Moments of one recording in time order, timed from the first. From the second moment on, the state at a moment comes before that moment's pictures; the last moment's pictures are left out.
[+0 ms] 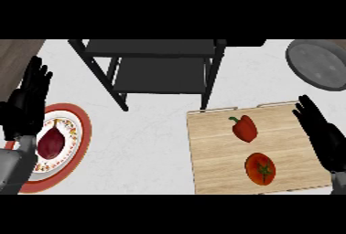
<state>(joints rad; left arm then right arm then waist) -0.26 0.53 -0.13 -1.41 0.37 0.39 -0.02 -0.03 -0.56 0.15 -1.42 -0.47 -0.09 -0.04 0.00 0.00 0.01</state>
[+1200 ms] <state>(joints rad) -0.06 0.45 -0.37 -1.35 0.27 0.20 0.00 0.50 -0.61 0.00 -1.86 -0.31 -0.20 -0.30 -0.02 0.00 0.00</state>
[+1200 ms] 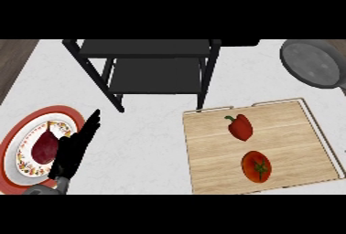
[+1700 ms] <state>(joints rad) -0.07 0.45 -0.37 -1.35 0.26 0.18 -0.01 0.61 -0.91 0.02 -2.06 0.12 -0.33 0.18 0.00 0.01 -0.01</state>
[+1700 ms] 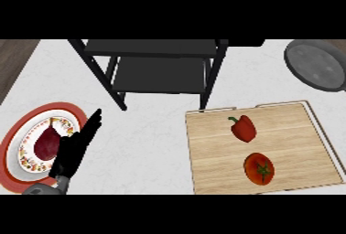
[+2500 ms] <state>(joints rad) -0.10 0.41 -0.36 -1.31 0.23 0.15 -0.02 0.18 -0.72 0.50 -2.17 0.63 -0.13 1.05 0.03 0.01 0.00</state>
